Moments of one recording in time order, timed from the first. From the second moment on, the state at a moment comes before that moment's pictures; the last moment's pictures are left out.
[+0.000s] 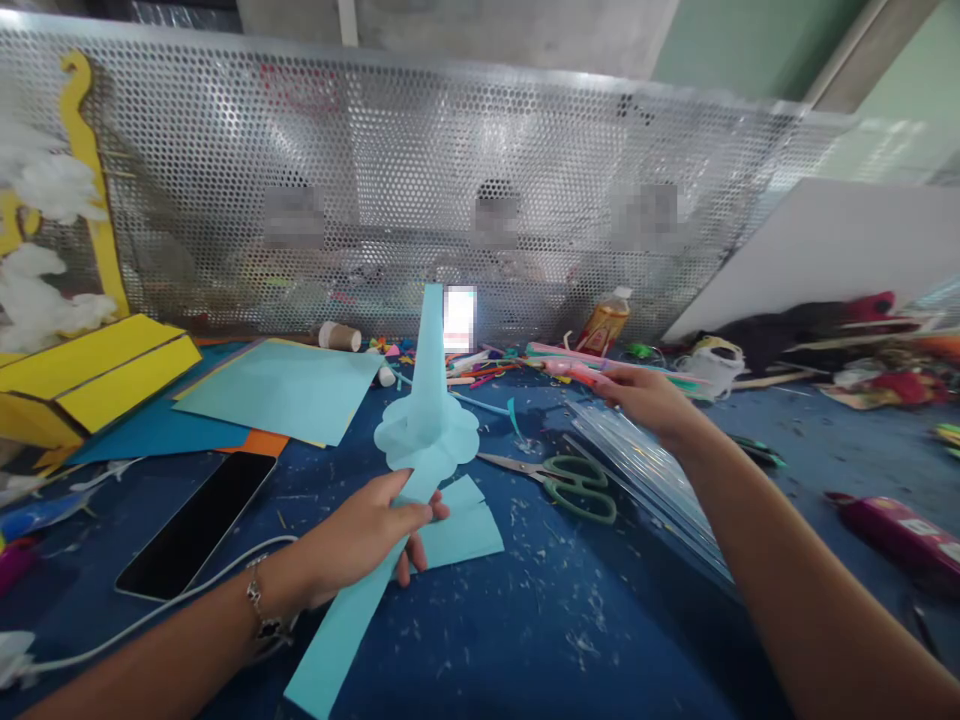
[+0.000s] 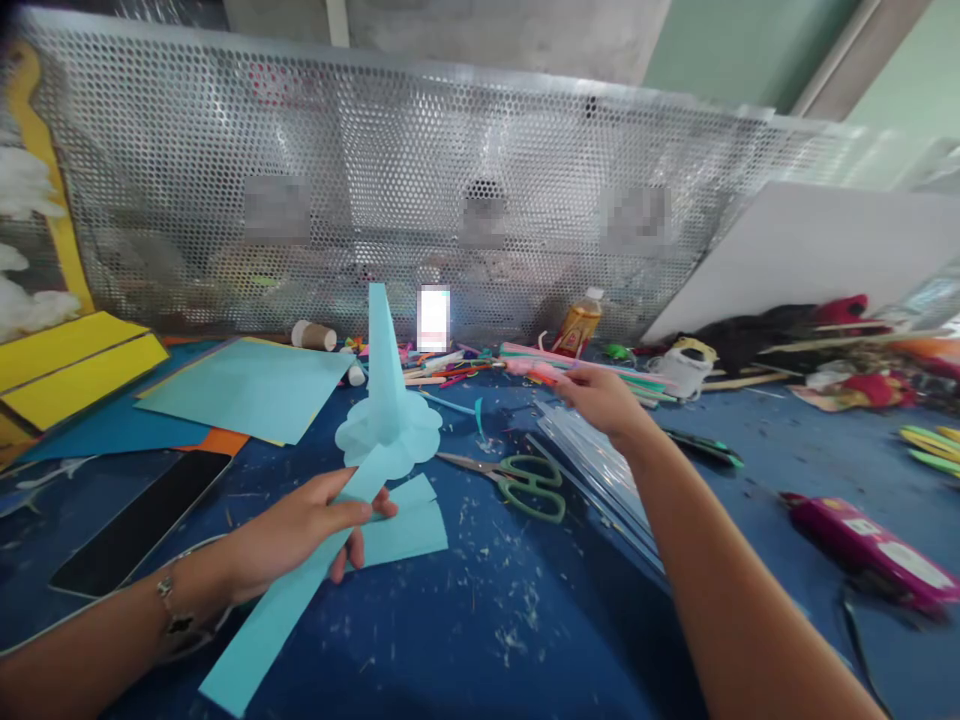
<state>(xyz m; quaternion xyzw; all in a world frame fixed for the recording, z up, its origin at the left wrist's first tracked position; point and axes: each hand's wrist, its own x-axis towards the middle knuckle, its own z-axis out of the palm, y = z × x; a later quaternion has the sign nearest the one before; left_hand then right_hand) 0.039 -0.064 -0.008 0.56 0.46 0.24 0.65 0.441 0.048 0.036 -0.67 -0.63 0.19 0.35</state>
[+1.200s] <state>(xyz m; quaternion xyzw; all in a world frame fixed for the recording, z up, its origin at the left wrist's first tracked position) 0.047 -0.063 -0.004 0.42 0.42 0.38 0.71 0.315 -0.037 0.036 -0.40 -0.64 0.55 0.35</state>
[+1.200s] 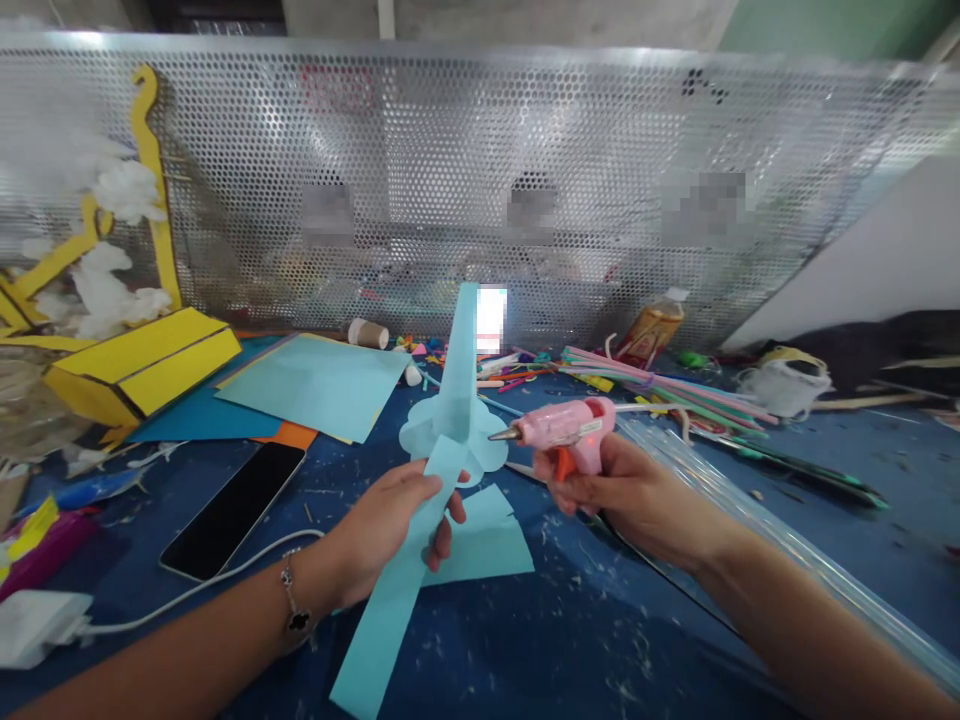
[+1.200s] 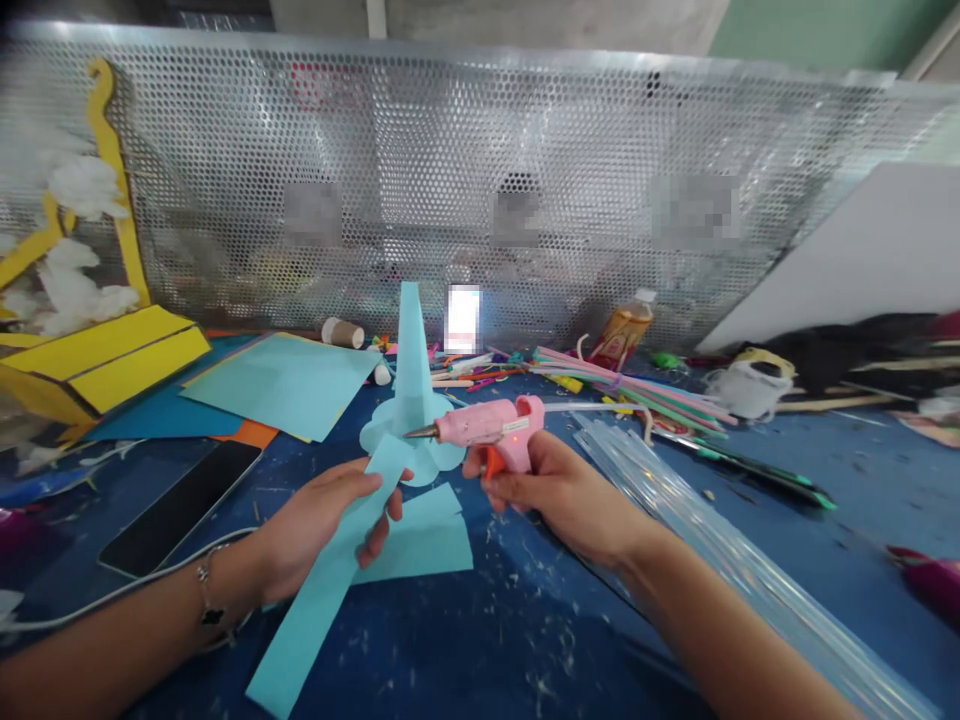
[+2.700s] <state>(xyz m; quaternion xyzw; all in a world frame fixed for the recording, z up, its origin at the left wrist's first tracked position) 0.054 -0.066 0.007 0.48 0.46 0.33 0.67 0.291 -0.046 0.015 -0.45 -0.82 0.26 0.24</state>
